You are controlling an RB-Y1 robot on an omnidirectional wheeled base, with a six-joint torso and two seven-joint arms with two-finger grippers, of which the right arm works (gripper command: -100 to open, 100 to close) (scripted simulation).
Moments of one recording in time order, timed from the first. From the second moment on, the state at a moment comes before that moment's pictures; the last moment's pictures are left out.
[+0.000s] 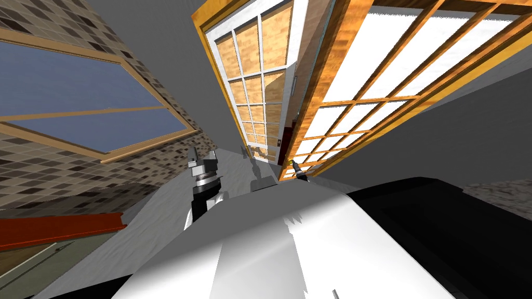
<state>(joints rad) 0.04 -0.32 -0.08 -0.59 -0.01 -1.05 0.09</state>
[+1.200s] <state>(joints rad) 0.03 -0.31 -0.04 -0.62 -0.13 -1.00 -0.21</state>
